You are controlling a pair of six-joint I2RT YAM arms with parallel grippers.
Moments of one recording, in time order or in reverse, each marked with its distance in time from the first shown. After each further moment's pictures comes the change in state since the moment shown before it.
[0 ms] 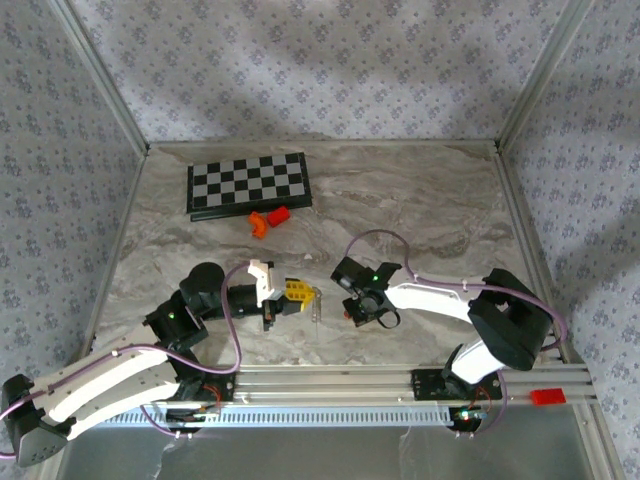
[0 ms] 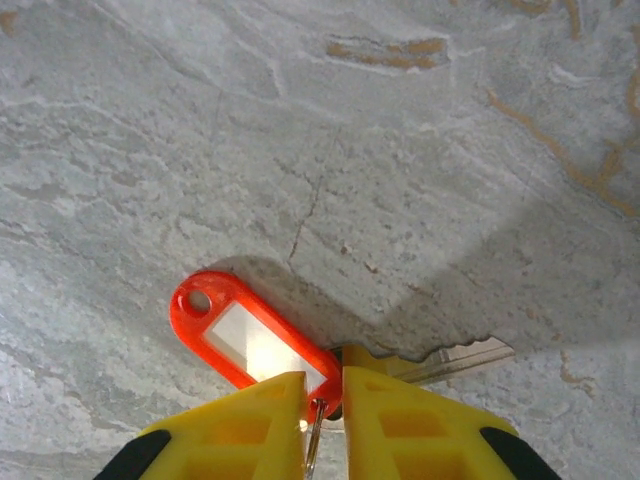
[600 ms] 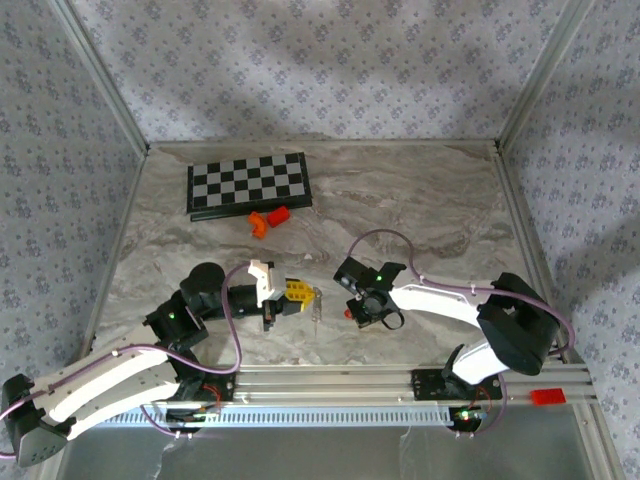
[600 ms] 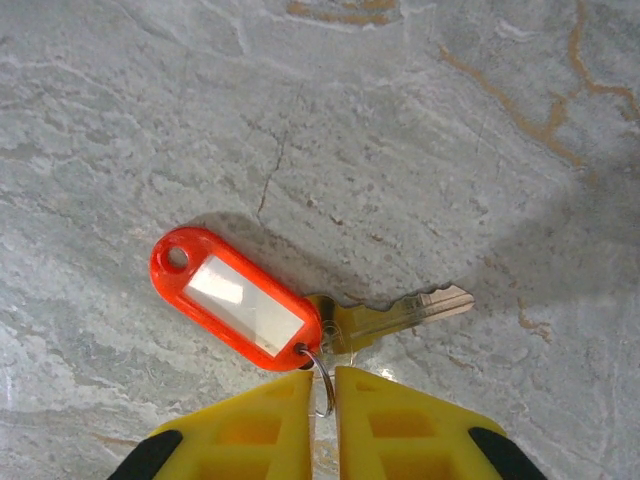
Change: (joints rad) left arm 0.000 0.000 -0.002 0.000 0.000 0.000; right arm 0.002 -0.040 0.000 -0.059 0.012 0.010
